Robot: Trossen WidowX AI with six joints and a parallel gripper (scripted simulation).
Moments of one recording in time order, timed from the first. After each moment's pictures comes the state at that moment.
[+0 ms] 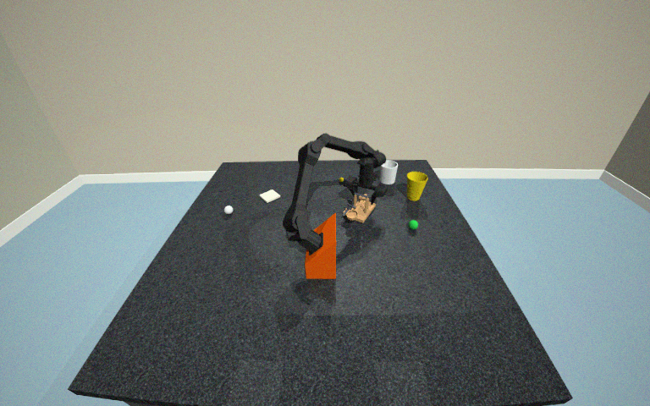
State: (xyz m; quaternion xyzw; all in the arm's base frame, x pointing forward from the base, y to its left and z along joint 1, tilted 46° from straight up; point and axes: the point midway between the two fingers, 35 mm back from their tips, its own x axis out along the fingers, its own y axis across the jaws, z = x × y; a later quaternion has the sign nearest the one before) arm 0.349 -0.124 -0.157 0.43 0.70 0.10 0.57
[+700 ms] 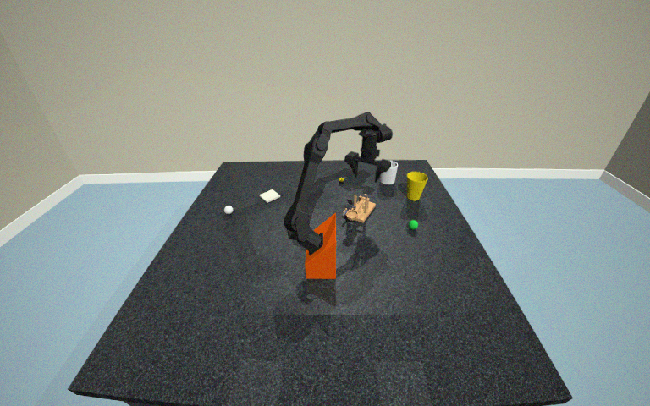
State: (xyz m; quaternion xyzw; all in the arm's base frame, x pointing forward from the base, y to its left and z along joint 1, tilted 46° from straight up) arm 0.344 -0.210 -0.073 0.44 0.69 0.09 0.56
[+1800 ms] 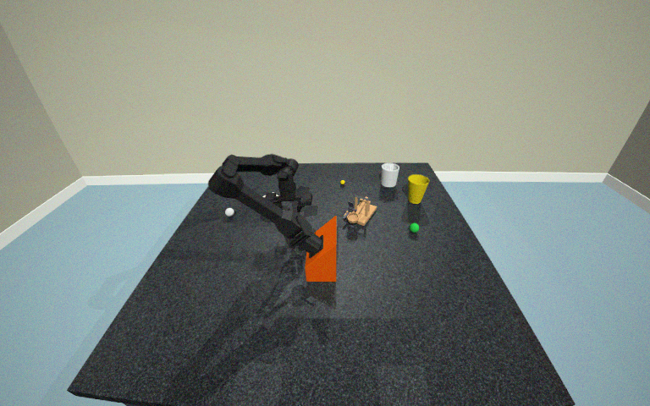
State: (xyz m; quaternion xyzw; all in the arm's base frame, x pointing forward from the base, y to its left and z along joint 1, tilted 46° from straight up) arm 0.228 0.087 0.085 0.28 0.65 0.26 0.66
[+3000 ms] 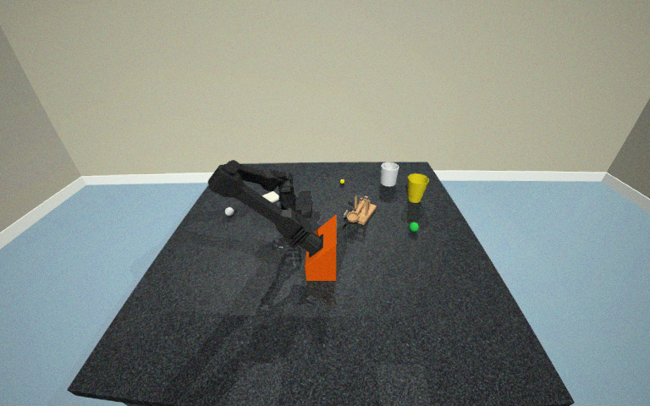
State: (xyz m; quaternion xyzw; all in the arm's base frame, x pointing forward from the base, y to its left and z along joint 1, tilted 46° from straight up) arm 0.221 0.130 0.047 0.28 0.64 0.27 0.66
